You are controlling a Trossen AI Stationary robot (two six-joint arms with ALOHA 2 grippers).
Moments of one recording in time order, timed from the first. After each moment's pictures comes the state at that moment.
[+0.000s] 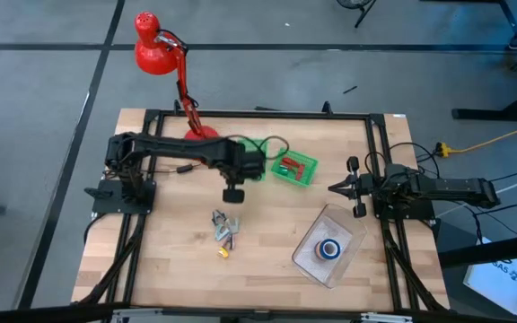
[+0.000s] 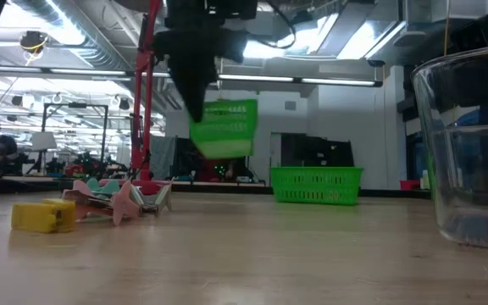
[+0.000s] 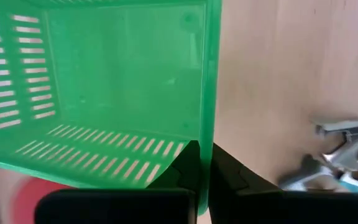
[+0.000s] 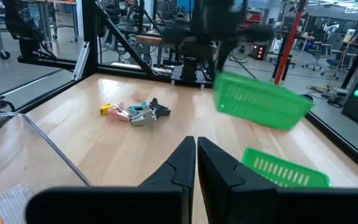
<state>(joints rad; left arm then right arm) 0.07 1.80 1.54 -1.12 -0.16 0.04 -0.02 0.11 0.02 0.02 -0.10 -0.11</state>
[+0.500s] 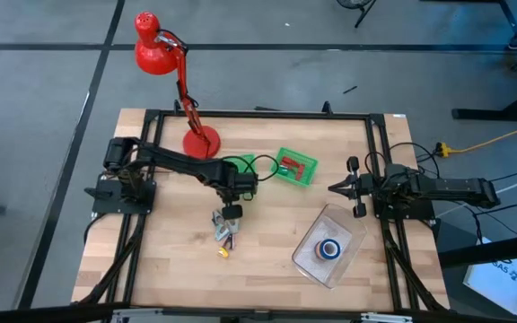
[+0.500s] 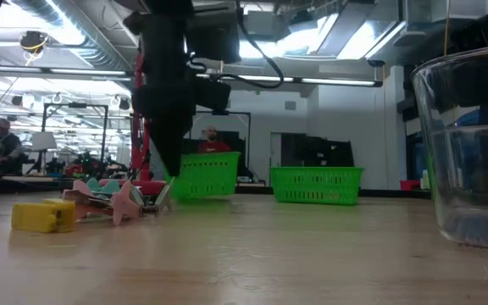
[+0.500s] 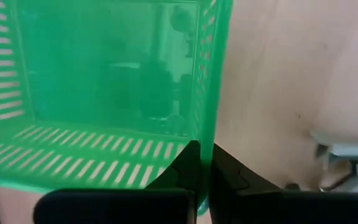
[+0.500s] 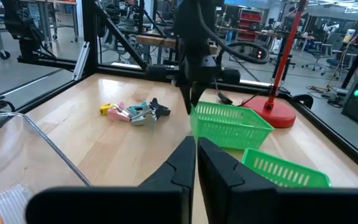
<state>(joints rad) -0.01 1.80 1.21 -0.81 -0.10 -0.23 -0.02 0.11 0.02 0.02 -0.10 -0.11</state>
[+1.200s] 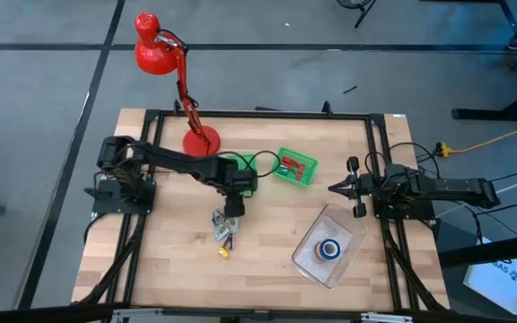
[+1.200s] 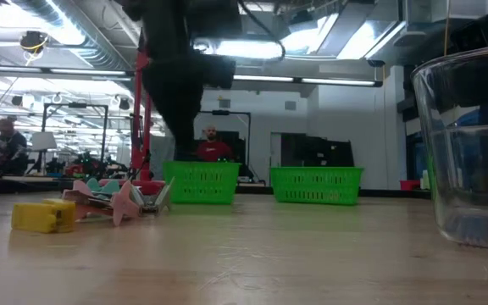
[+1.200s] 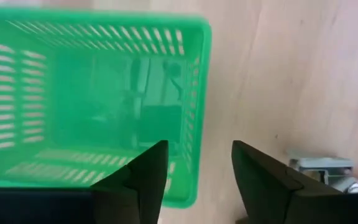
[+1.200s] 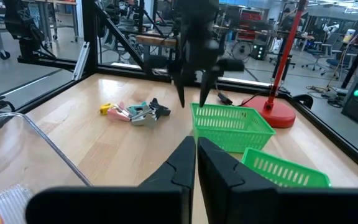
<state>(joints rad) -0.01 1.74 1.23 -0.78 -0.12 -0.20 -0.02 0.11 0.02 0.02 -0.10 -0.11</state>
